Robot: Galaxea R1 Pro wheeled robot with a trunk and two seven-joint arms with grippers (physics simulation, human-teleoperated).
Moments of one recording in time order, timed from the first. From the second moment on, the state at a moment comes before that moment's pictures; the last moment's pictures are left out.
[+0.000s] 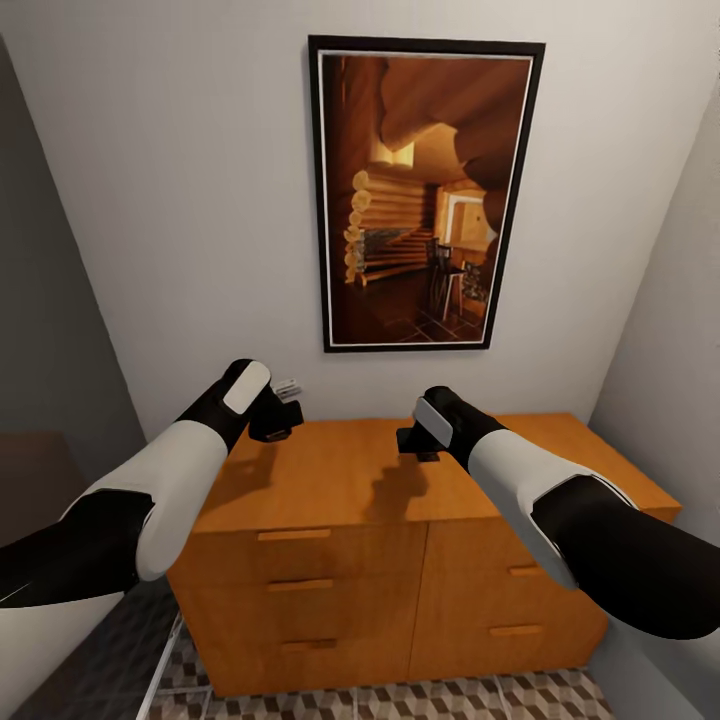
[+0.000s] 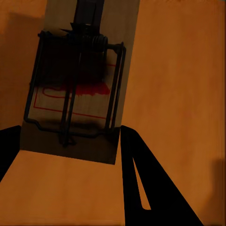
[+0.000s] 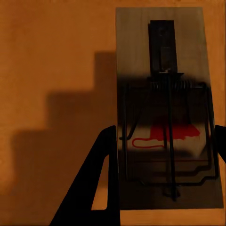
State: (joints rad) left arm -1.29 -0.09 -0.06 -0.43 0.75 0.97 0.57; right arm -1.31 0.15 0.49 -0.21 -0.64 0.83 -0.26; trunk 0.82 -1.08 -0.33
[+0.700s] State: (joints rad) left arm -1.29 -0.09 -0.06 -0.43 0.75 0.97 0.57; right arm -1.31 0.15 0.49 -0.21 -0.64 0.83 -0.27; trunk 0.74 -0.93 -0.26
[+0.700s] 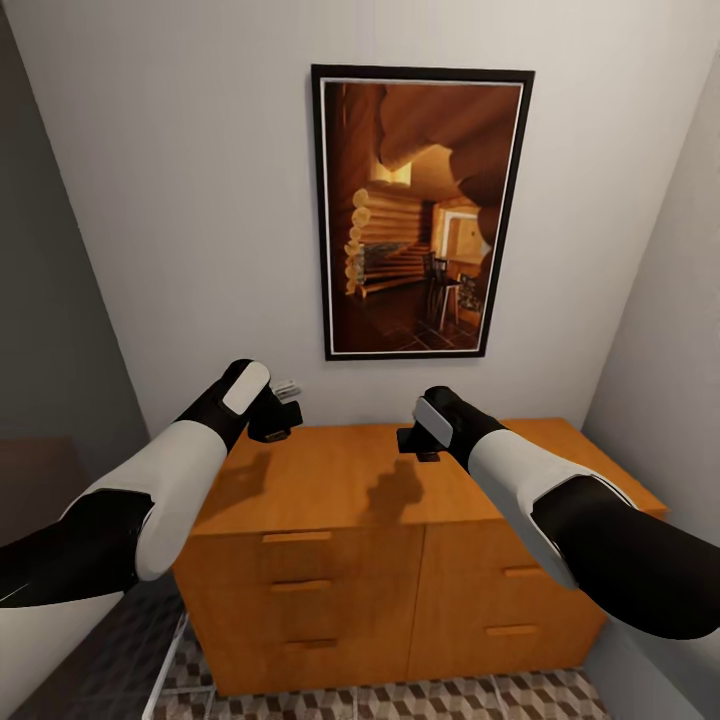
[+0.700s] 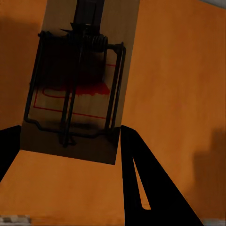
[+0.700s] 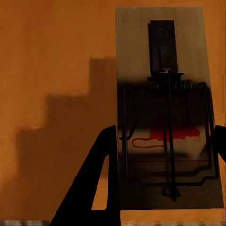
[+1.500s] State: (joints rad) left arm -1.29 -0.07 -0.09 -0.38 0.74 0.97 0.57; right arm -1.31 0.15 0.49 -0.20 -0.64 0.83 -0.26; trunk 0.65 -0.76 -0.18
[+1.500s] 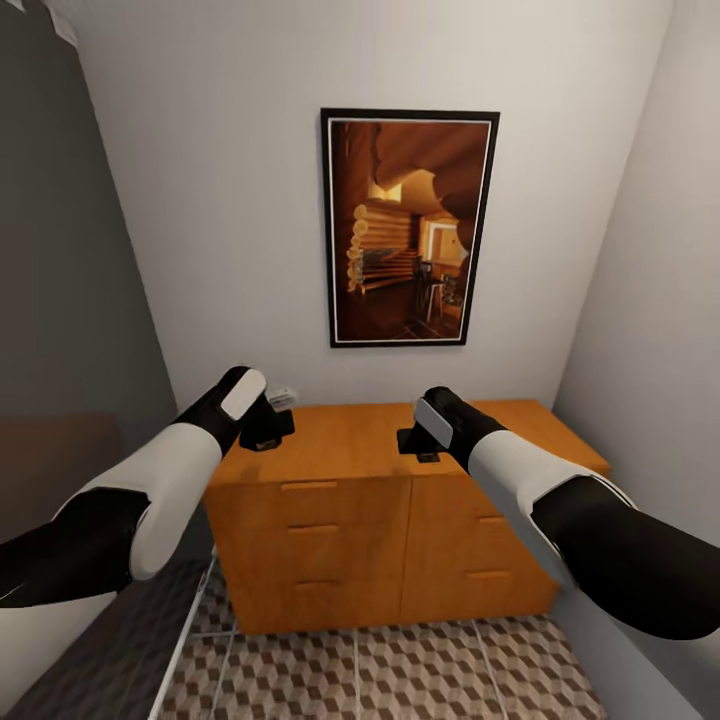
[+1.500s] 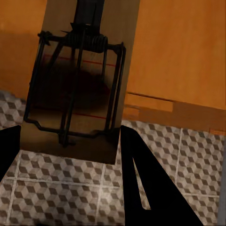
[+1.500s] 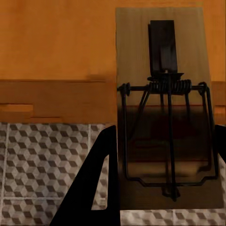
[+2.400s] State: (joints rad) left arm -1.29 -0.01 -0.11 -0.21 0.73 0.83 0.56; right arm -1.26 0.15 0.50 -0.05 -0.64 0.75 -0.25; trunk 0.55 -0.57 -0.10
